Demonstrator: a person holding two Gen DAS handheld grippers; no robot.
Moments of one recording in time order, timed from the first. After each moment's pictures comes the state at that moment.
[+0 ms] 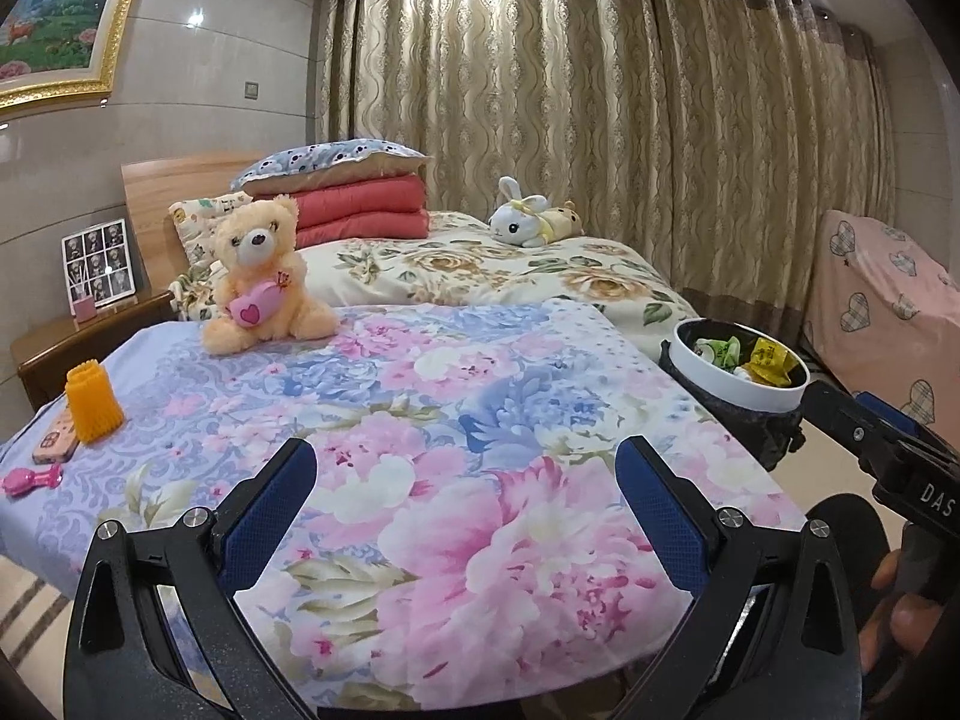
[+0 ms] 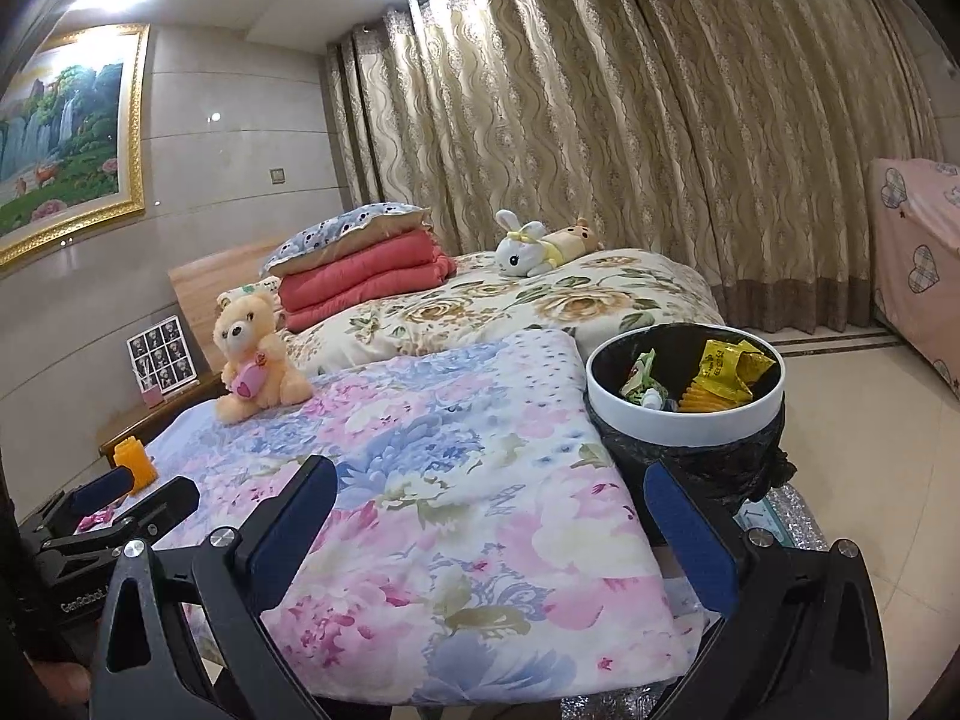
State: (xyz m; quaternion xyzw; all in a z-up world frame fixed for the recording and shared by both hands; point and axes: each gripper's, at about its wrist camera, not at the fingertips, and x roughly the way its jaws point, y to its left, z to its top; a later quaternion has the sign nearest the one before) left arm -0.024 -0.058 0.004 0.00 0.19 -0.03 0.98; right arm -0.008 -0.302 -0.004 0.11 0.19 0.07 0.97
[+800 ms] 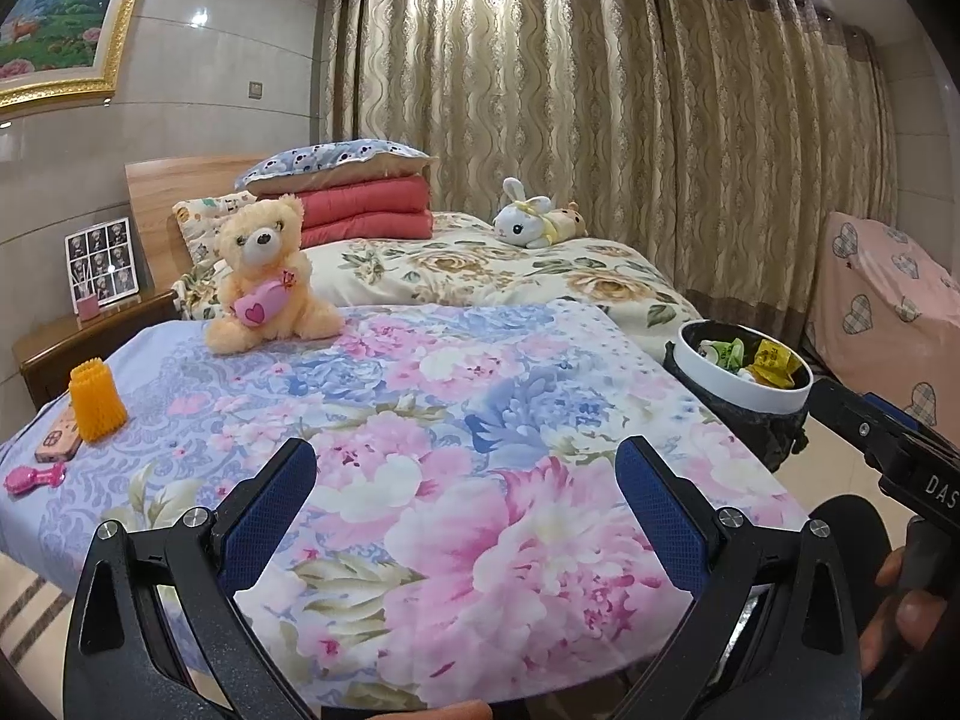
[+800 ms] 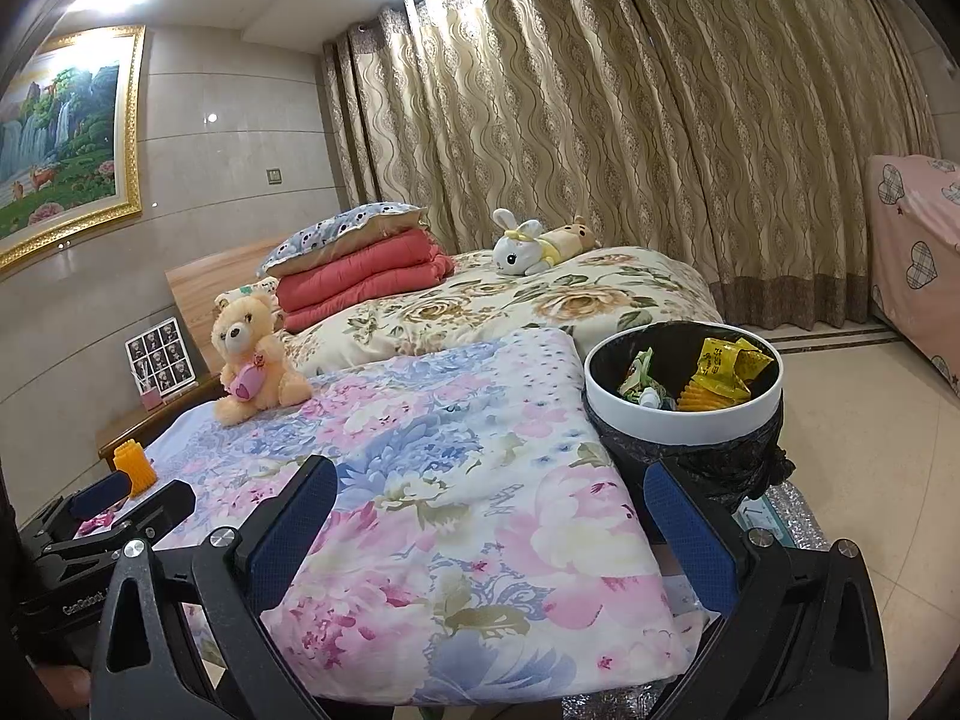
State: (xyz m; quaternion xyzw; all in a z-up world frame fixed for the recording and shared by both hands) left arm -0.022 -0.056 0.005 0.00 0.19 -0.02 0.98; right arm -0.008 -0.303 -0.004 0.12 0.19 0.07 0.97
